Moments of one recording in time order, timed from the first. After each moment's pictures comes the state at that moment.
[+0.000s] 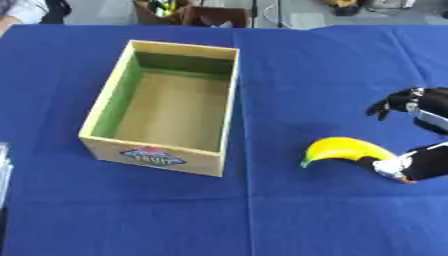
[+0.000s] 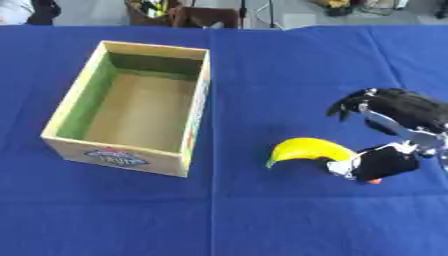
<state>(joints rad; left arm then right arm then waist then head) -0.43 0.29 0.06 -1.98 -0.28 -0.13 0.45 -0.41 -1.07 0.37 -1.99 0.52 0.30 0.40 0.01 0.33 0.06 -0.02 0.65</state>
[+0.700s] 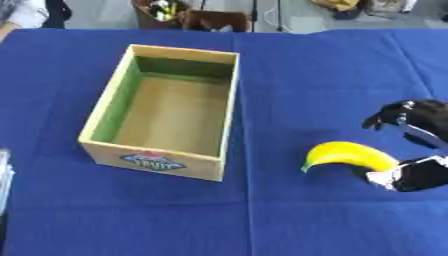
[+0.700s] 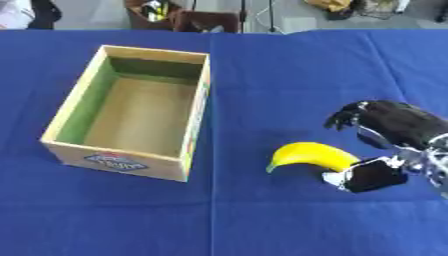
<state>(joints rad) -0.43 0.29 0.05 -1.98 -0.28 -0.13 0.45 -0.41 -1.06 0.42 -1.99 0.65 0.31 0.41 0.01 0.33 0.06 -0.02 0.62</state>
